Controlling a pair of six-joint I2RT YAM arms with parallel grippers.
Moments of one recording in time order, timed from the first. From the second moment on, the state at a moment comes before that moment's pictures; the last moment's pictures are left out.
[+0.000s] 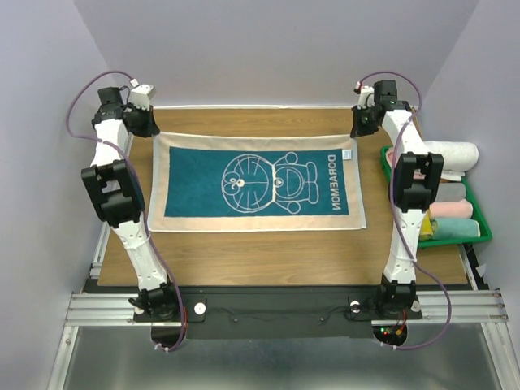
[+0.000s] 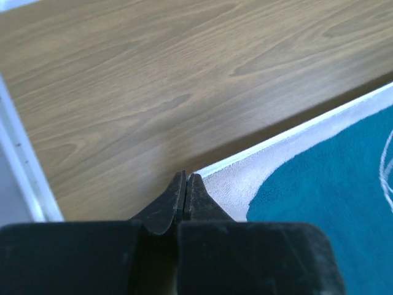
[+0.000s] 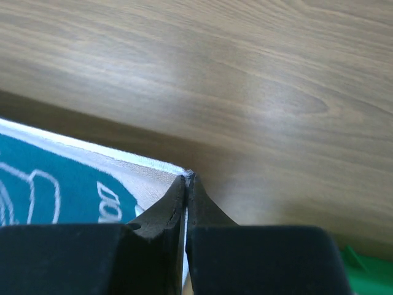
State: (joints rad) left arm 0.28 2.18 1.96 -0.59 0.57 0.39; right arm -0.04 2.35 2.18 -0.75 -0.29 -0.18
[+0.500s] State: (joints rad) left arm 0.36 1.78 1.50 -0.66 0.65 0.69; right arm -0.06 1.93 1.67 -0.76 -0.43 -0.36
